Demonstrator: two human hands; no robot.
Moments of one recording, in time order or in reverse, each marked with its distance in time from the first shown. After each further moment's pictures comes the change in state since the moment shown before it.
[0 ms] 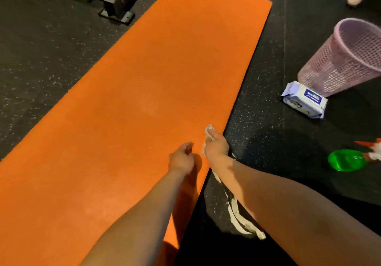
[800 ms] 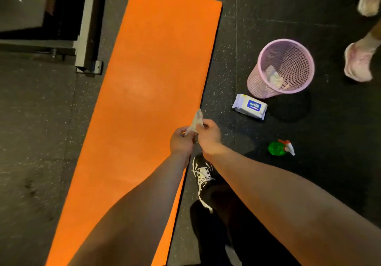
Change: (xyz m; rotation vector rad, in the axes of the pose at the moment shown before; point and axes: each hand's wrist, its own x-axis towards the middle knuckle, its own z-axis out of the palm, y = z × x) left_hand -0.120 0.422 0.003 -0.186 0.069 -0.201; right_hand -0.010 -0.320 -0.228 0.193 0.003 0.268
